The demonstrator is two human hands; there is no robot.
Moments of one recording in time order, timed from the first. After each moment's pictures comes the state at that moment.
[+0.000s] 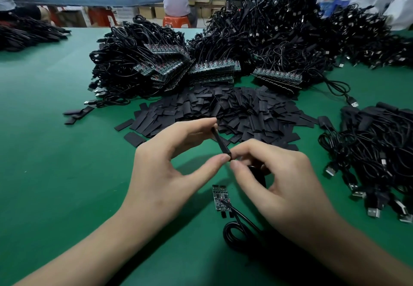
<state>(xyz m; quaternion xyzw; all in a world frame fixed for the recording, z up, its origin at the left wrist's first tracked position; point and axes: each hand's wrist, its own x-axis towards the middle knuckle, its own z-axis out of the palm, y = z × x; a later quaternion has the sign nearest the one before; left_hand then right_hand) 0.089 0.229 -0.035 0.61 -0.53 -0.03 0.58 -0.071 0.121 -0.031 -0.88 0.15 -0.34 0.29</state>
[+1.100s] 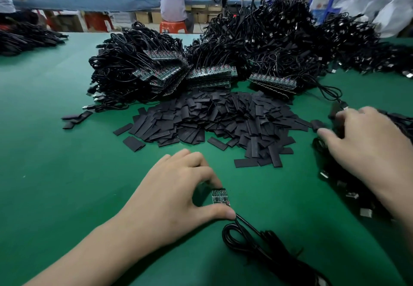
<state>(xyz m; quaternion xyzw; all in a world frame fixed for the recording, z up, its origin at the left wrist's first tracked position) 0.092 0.240 -0.032 0.74 -0.64 -0.05 0.18 -0.120 0.021 0.003 -0.80 0.57 -0.16 -0.03</state>
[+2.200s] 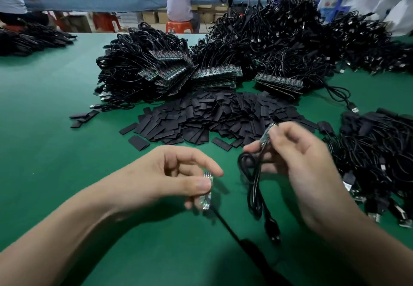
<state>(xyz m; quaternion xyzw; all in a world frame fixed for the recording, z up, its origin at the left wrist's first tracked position) 0.129 0.243 -0.021 0.50 -0.48 -0.53 0.49 -0.069 0.097 -0.025 -0.64 0.26 -0.36 0.63</state>
